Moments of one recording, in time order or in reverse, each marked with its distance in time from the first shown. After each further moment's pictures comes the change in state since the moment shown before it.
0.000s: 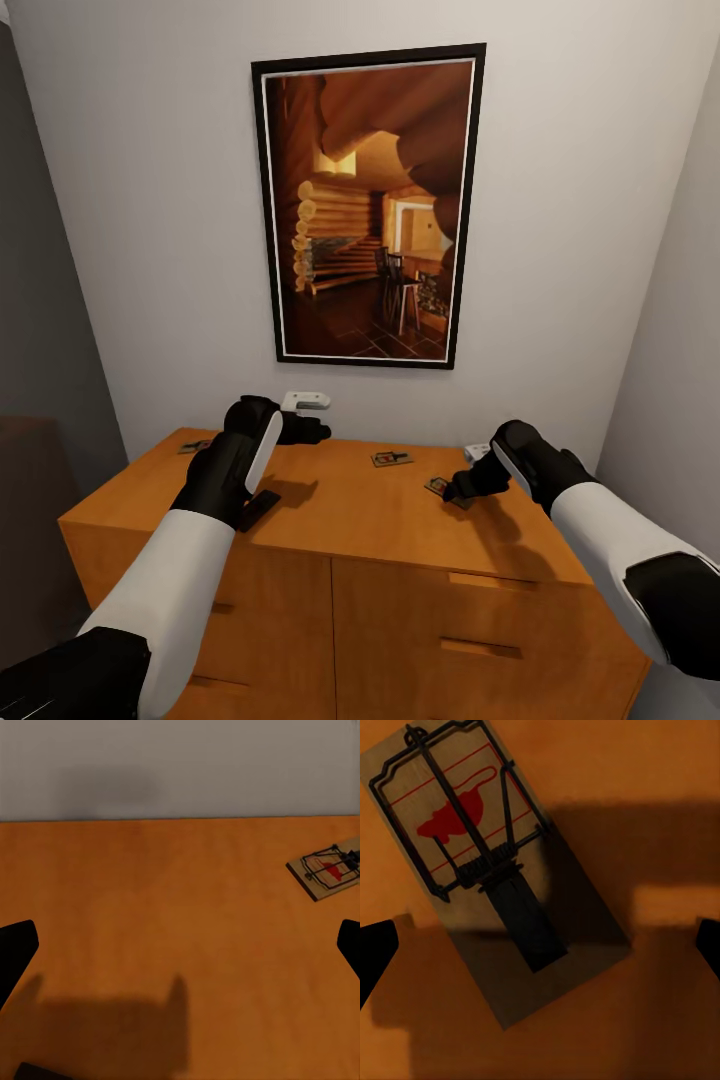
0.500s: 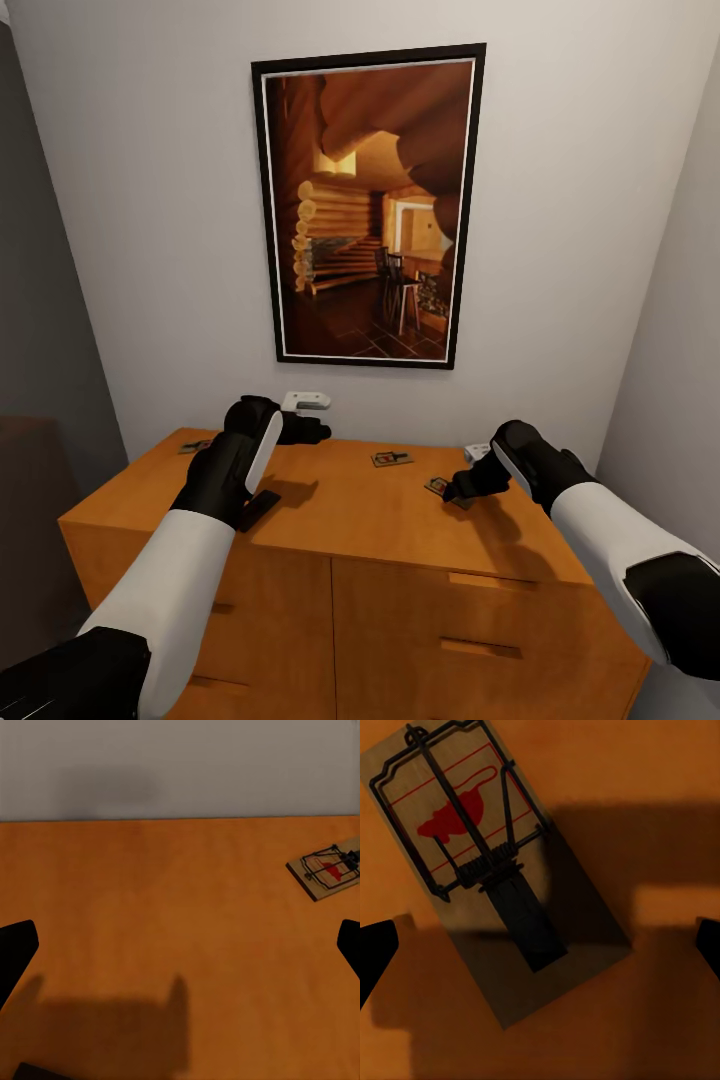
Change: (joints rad) left arm 0.000 0.000 0.000 0.000 0.000 0.000 0.000; right arm 0.000 0.000 0.001 0.000 0.000 0.000 0.001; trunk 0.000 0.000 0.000
